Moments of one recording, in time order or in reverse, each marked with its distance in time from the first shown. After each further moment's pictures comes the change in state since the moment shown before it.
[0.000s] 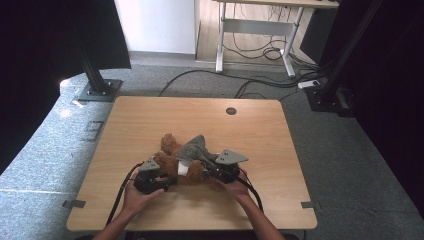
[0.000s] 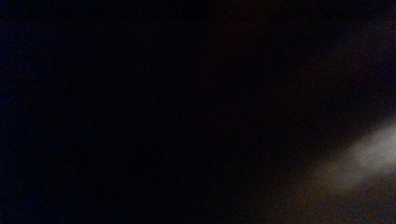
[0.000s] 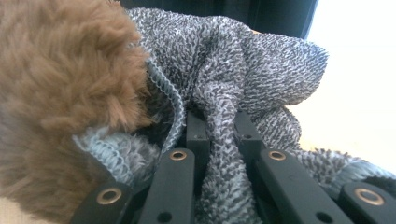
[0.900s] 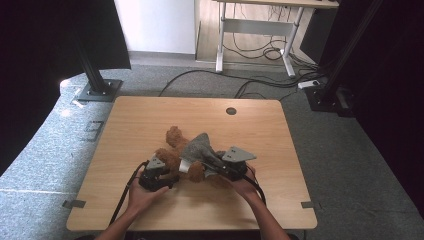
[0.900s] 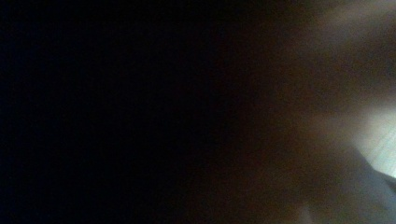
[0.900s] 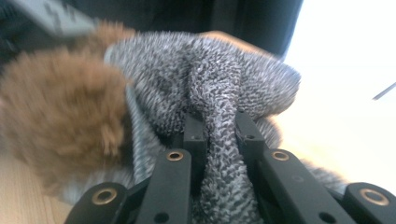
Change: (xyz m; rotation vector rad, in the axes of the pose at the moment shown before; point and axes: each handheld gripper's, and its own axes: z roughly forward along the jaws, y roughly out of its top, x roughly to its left) left arm 0.000 0.002 0.021 0.046 0.102 0.006; right arm -0.006 0.018 -0.027 -0.009 -0.053 -0.031
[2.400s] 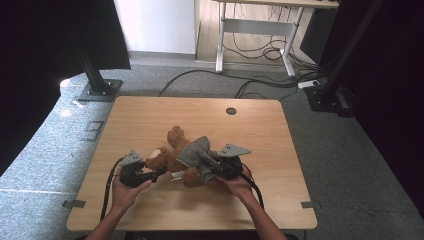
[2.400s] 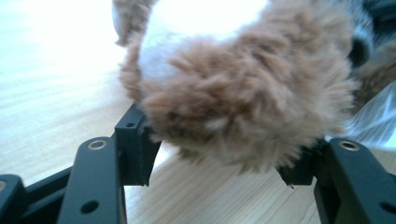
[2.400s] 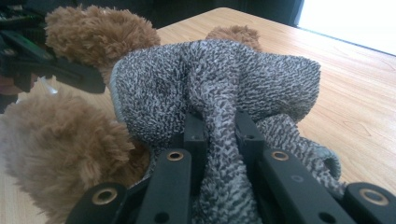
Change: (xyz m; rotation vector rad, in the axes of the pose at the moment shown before) left arm 0.024 0.006 -0.060 -0.205 -0.017 -0.065; right arm 0.009 0.013 0.009 0.105 0.025 0.134
